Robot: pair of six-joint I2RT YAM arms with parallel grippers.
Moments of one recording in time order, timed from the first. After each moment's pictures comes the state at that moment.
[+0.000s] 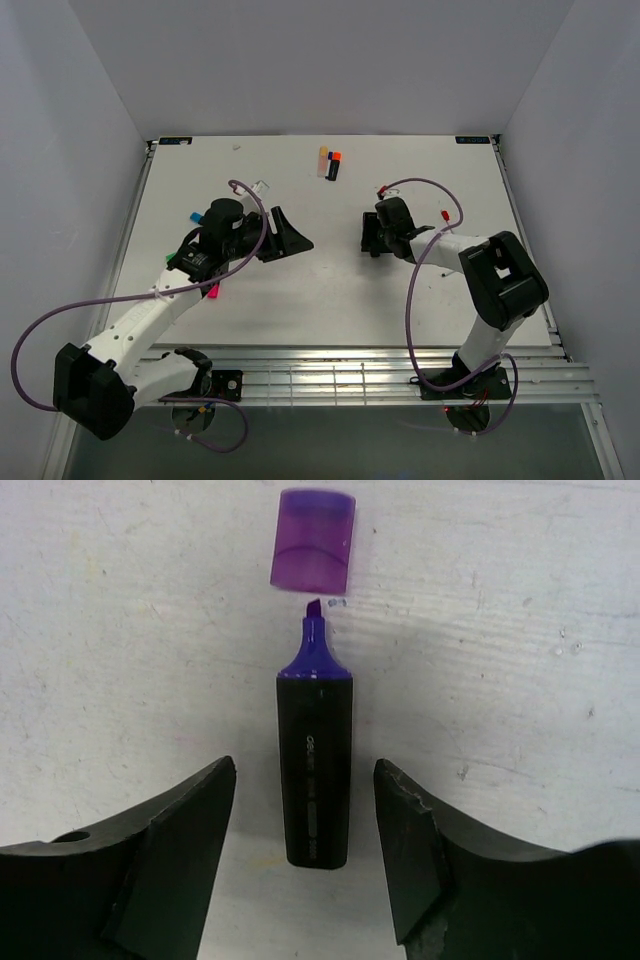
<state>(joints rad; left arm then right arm) -0.50 1.10 0.84 -0.20 0.43 -0.76 0.51 1.74 0.89 0.06 0.11 0.39</state>
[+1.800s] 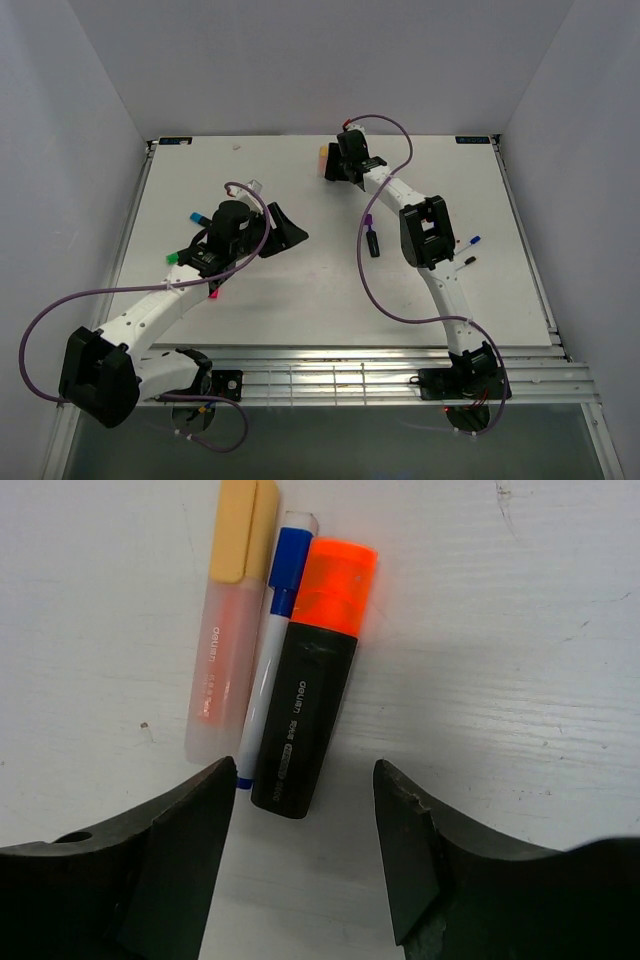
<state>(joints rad) -0.50 1.16 0.80 -0.10 0.21 -0.79 0.47 2.61 2.27 -0.30 0.11 0.39</state>
